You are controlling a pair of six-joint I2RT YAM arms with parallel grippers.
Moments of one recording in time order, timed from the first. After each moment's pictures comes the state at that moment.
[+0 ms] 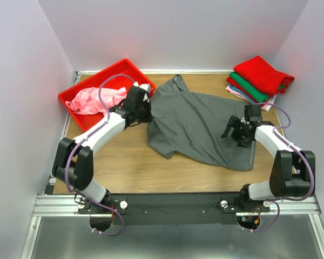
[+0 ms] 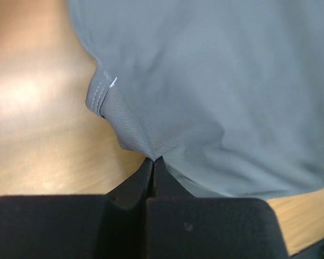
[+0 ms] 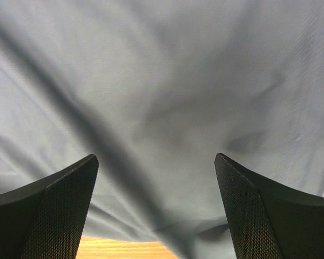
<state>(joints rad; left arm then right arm) -0.46 1.58 1.11 -0.37 0.09 -0.42 -0.03 1.41 0.79 -0.49 -0.10 0.43</state>
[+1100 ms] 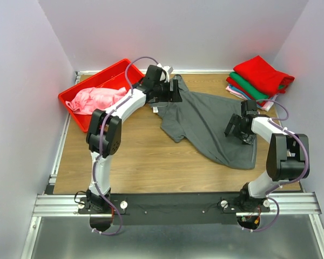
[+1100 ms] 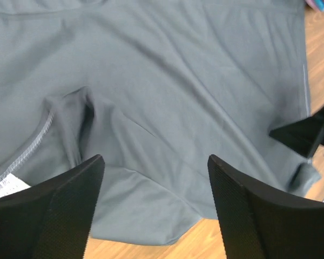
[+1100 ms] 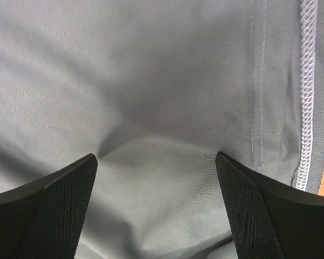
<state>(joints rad) -0.46 2.09 1.76 -0.35 0.38 -0.39 -0.03 1.59 0.89 -0.48 0.08 0.44</state>
